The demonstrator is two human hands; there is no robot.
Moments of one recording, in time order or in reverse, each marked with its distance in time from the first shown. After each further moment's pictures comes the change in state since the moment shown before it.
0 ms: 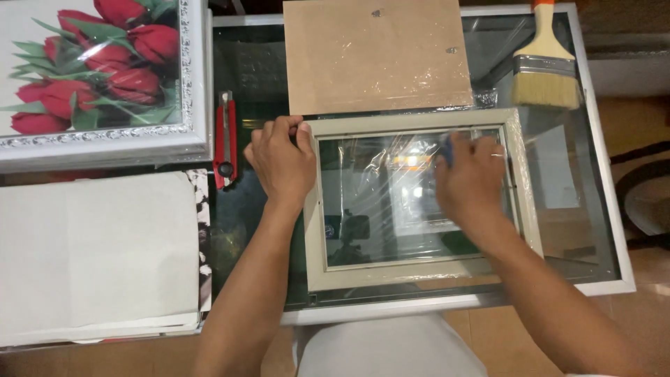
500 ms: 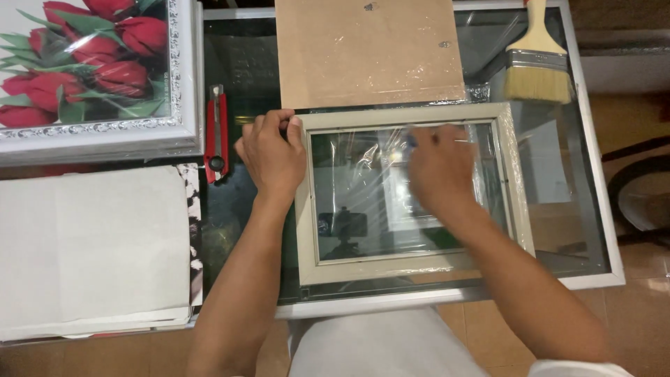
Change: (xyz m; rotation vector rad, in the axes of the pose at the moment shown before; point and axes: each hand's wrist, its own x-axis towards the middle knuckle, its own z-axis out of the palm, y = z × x) left_hand 0.001 -0.003 0.001 -0.015 -0.010 0.002; right_hand 0.021 -0.043 -0.030 0.088 -0.162 0.002
